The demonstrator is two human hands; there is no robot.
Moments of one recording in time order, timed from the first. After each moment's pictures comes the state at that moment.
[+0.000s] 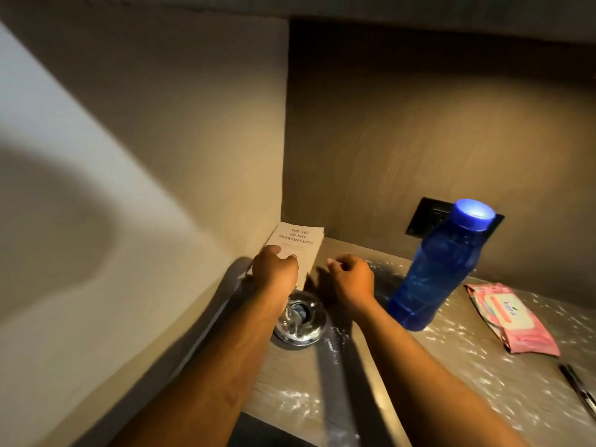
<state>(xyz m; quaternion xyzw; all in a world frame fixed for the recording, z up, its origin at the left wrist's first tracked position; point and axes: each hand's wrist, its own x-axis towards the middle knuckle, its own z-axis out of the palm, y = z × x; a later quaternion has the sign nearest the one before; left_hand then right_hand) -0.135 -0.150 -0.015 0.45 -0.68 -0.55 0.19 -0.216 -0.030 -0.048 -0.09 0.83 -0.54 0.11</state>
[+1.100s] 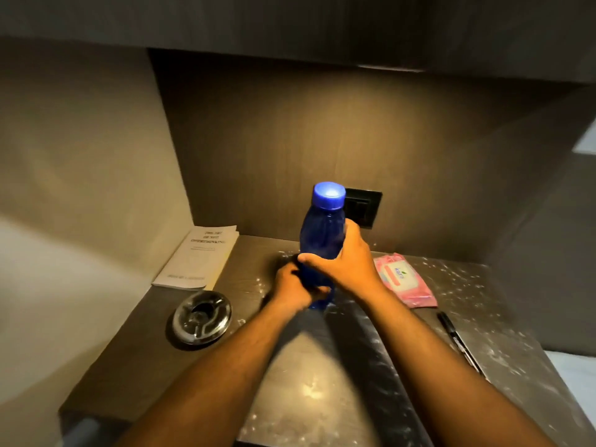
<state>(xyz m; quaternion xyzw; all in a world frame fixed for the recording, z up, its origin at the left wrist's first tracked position) -0.208 0.029 -0.046 0.20 -0.78 -0.58 0.07 -0.240 0.145 0.018 -0.21 0.84 -0.49 -0.03</state>
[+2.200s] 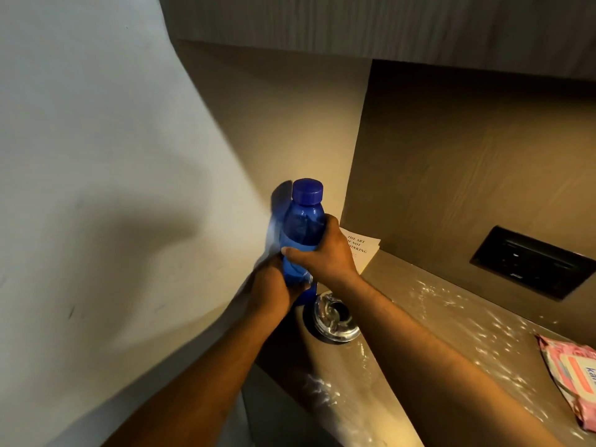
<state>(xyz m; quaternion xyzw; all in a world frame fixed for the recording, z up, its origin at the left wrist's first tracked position) -0.041 -0.168 -0.046 0.39 -0.81 -0.30 0.31 -0.148 -0.108 0.018 -0.42 0.75 -0.50 0.14</state>
